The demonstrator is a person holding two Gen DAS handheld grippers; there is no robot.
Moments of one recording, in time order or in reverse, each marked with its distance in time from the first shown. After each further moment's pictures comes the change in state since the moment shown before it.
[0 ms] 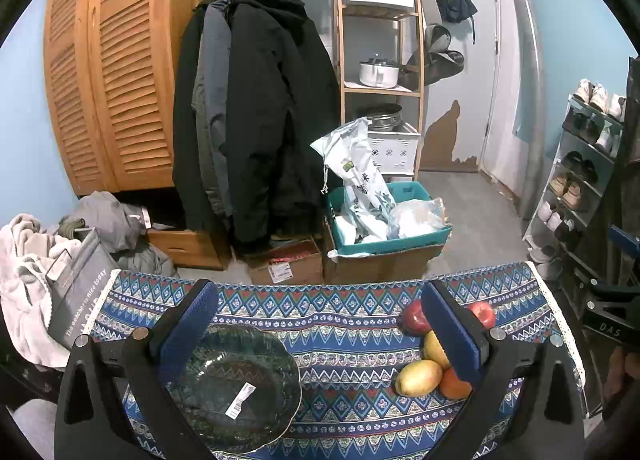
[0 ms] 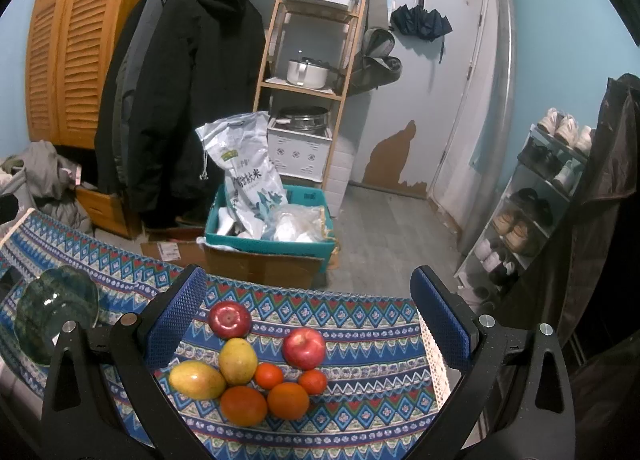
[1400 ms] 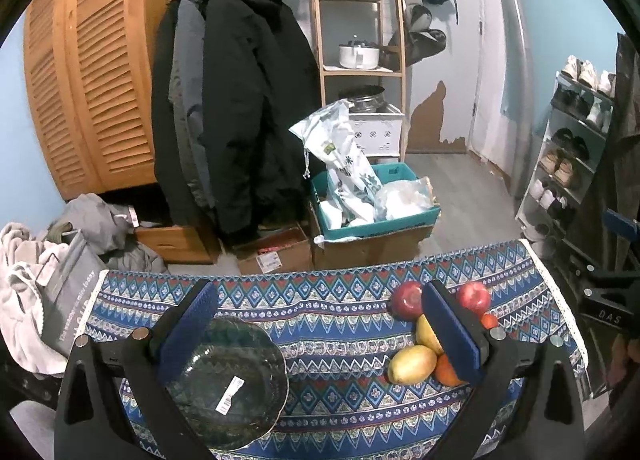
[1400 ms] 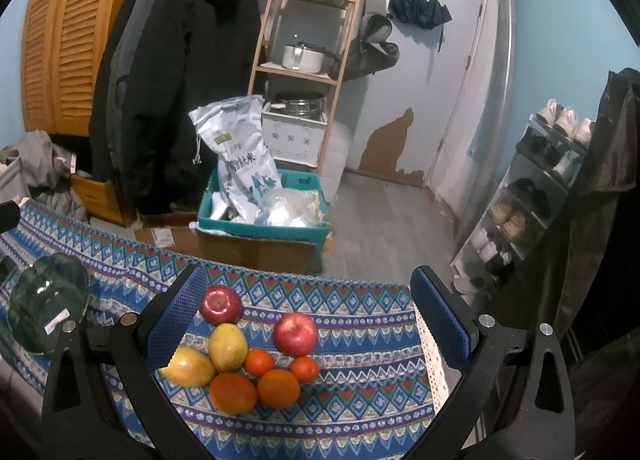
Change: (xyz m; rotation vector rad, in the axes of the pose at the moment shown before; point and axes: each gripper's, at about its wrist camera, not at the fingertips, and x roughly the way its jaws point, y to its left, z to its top) left arm 0.015 -0.020 -0.011 0.057 0.049 -0.036; right arm 0.011 -0.010 -0.011 -0.007 0.055 -0.011
